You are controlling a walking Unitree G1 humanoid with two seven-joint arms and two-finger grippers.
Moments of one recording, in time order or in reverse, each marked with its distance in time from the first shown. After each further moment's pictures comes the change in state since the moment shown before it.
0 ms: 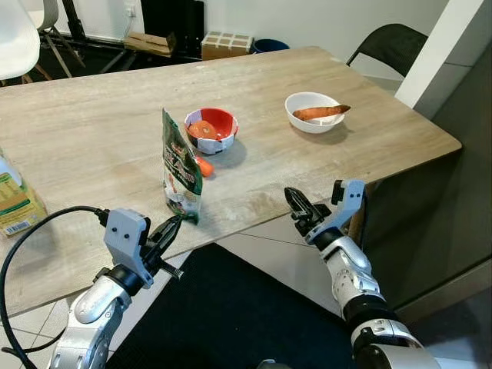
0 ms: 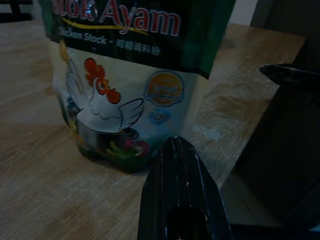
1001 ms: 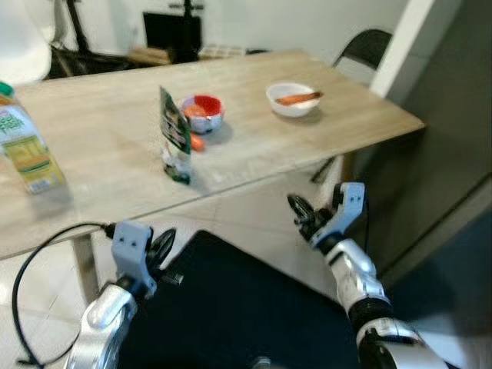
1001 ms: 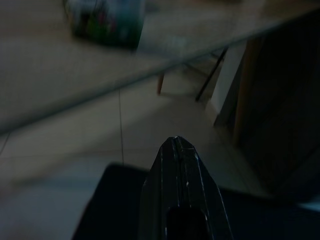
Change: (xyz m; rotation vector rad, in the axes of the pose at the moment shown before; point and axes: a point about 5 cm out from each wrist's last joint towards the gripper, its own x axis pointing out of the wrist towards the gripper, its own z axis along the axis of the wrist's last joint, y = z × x) left arm -0.012 0.014 -0.060 -0.065 0.182 0.234; right arm -0.009 -0.008 -0.014 -0.043 0.093 -0.025
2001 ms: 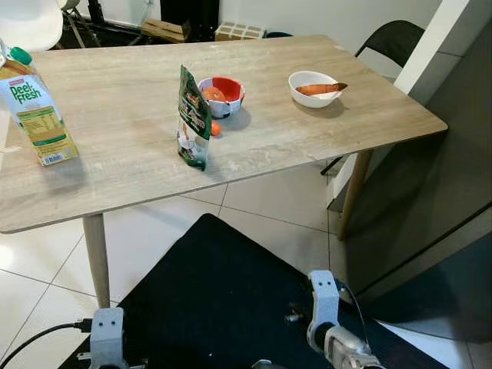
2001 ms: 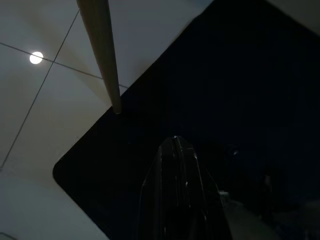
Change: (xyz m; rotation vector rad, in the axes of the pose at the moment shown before) left arm -0.073 0.015 -0.138 -0.033 0.501 0.453; right arm -0.104 -0.001 -0.135 -0.027 0.674 -0.241
